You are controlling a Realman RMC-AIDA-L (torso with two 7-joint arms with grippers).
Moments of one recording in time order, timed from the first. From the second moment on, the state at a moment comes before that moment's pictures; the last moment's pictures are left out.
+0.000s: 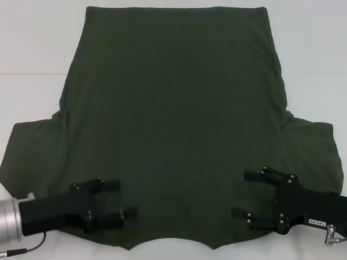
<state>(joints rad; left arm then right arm) -0.43 -2.13 0.45 0.59 2.20 1.64 -1.26 0.41 2.10 -0.75 -0.47 -1.88 -1.51 0.94</state>
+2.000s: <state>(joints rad) -0.49 -1.97 0.41 0.77 2.54 1.31 -2.58 0.42 2.10 -0.76 -0.45 -1.88 -1.51 0.94</state>
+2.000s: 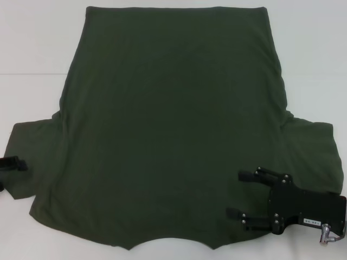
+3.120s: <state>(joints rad) -0.52 -1.98 0.41 0.76 2.53 1.30 -2.56 0.43 2.10 -0.76 -0.45 -1.88 -1.51 0.94</state>
